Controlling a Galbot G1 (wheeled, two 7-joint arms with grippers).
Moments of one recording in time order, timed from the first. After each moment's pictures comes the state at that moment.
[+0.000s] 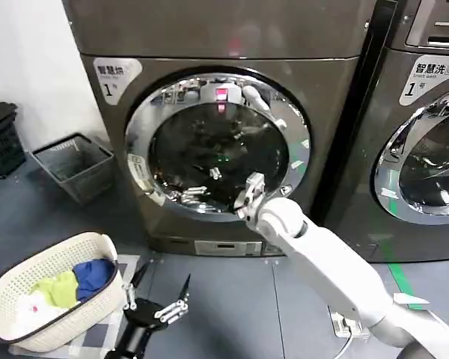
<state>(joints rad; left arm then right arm) 1.84 -1.43 -0.49 -2.34 0.02 -0.06 0.13 -0.31 1.19 -0.32 1.54 0.85 -0.21 -0.25</state>
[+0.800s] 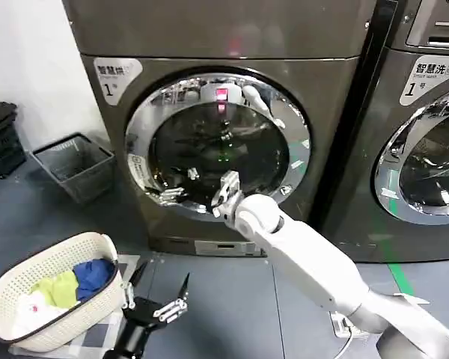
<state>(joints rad) 1.84 -1.43 -0.49 -2.35 0.01 -0.06 0.13 -0.24 1.27 -0.39 1.46 0.85 -0.21 -0.25</state>
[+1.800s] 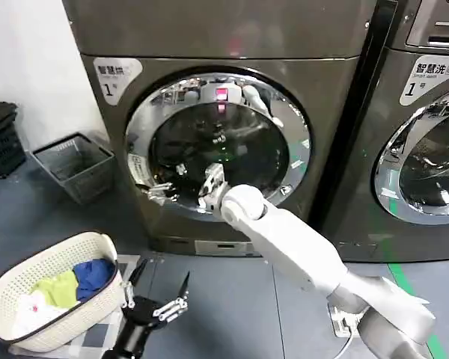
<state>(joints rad) 1.85 -1.43 -0.49 -2.37 0.01 -0.06 0.13 -0.15 1.37 -0.44 1.29 0.84 -0.19 -0.29</state>
